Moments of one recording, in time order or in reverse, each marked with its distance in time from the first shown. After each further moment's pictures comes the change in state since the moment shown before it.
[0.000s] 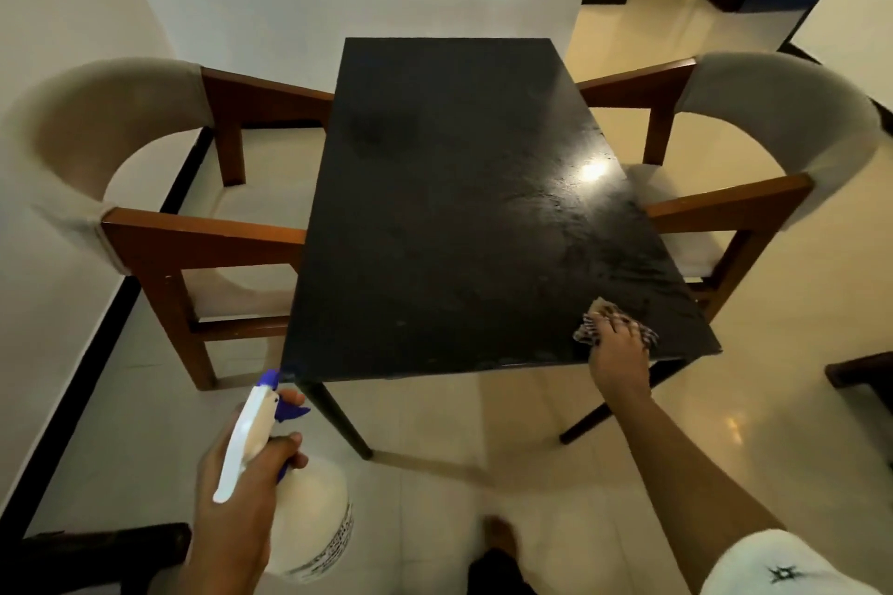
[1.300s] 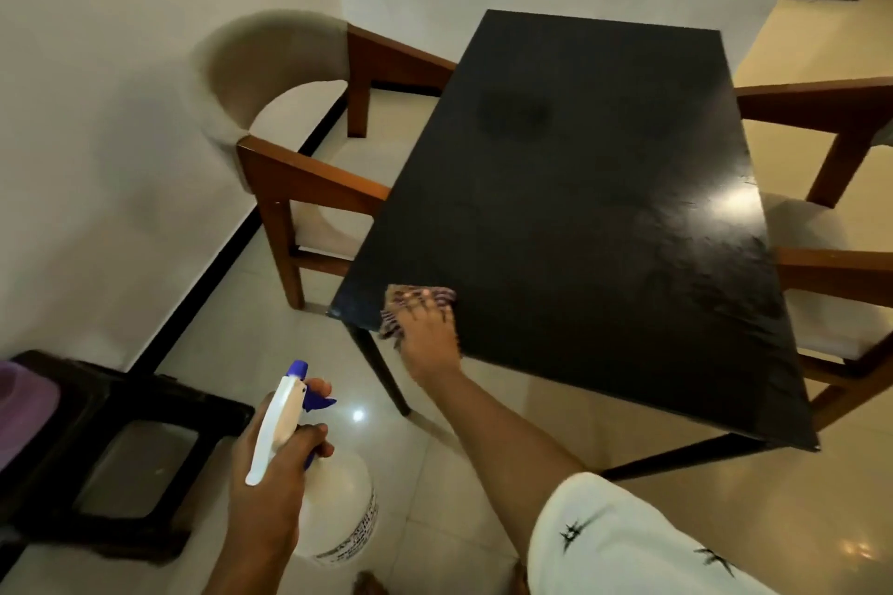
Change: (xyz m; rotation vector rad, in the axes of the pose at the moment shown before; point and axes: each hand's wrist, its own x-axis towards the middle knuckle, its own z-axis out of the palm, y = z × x) left_hand -0.061 -0.039 0.038 -0.092 0.225 0.169; right_hand -0.078 -0.241 0.064 0.018 -0.300 -0.900
